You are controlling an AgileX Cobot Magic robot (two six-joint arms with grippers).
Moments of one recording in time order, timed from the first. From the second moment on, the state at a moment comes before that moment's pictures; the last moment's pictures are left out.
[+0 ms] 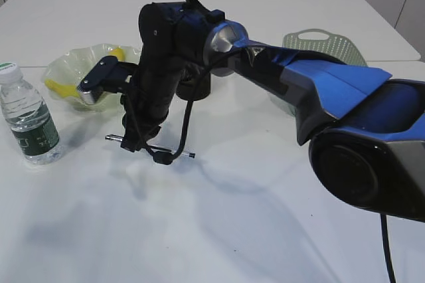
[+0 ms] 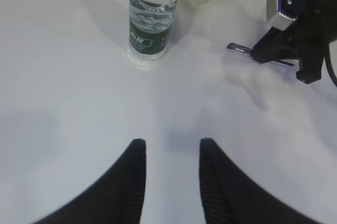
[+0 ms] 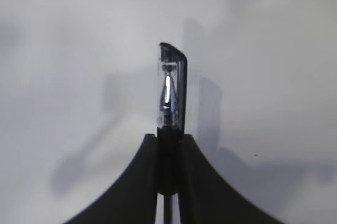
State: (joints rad) left arm -0.08 0.67 -0.72 -0.10 0.90 -0.15; right arm 0.67 2.60 -2.46 0.23 1.22 -0.73
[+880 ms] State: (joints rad) left arm -0.08 0.67 -0.72 -0.09 0.93 -0.15; right arm 0.55 2.51 -2.53 0.34 1.24 -0.53
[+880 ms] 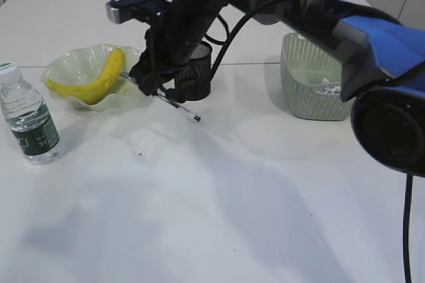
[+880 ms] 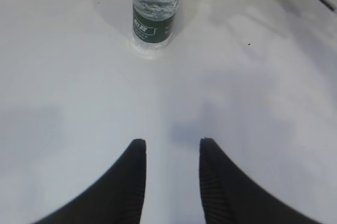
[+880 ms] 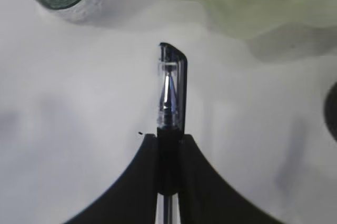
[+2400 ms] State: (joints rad) left arm -0.08 0.67 -0.72 -0.09 1.00 -0.15; right arm 0.31 2.38 -2.53 0.51 0.97 -0.56
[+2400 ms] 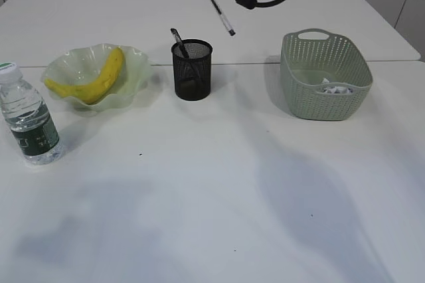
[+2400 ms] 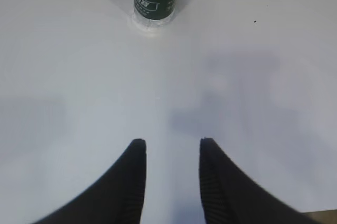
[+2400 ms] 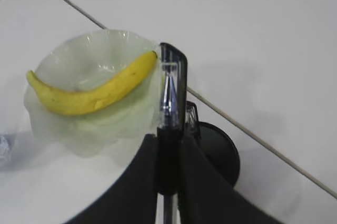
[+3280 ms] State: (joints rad) left arm -0.08 0.67 -0.72 -0.09 0.94 -0.15; right arm 0.31 2.58 -2.53 0.97 0.56 -0.87
